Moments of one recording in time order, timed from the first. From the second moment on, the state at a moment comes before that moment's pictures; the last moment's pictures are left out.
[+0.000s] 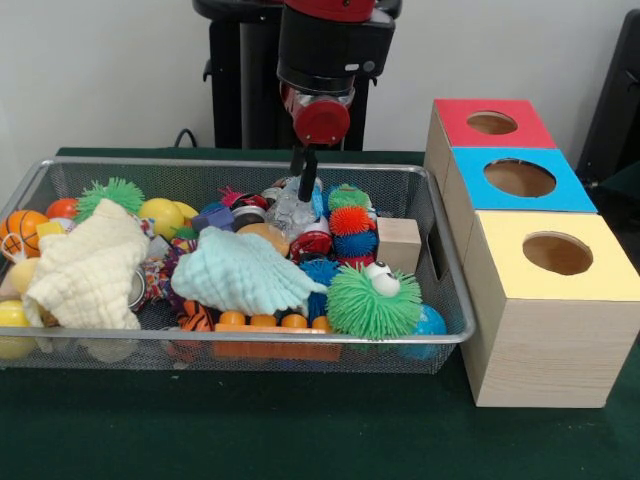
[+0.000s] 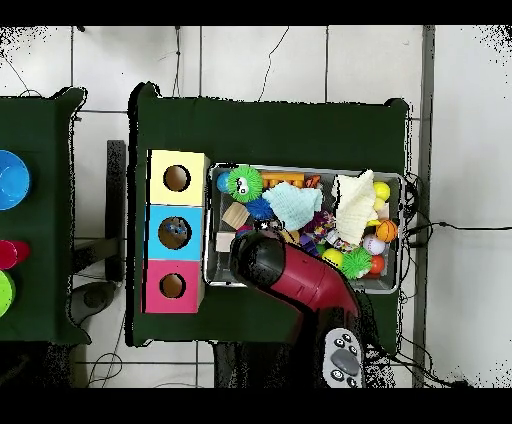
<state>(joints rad) -0.09 -0.63 -0.26 1.85 0.25 0.33 2.66</state>
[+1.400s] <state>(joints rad) -0.07 -0.66 -0.31 1.81 0.06 0.35 2.66</state>
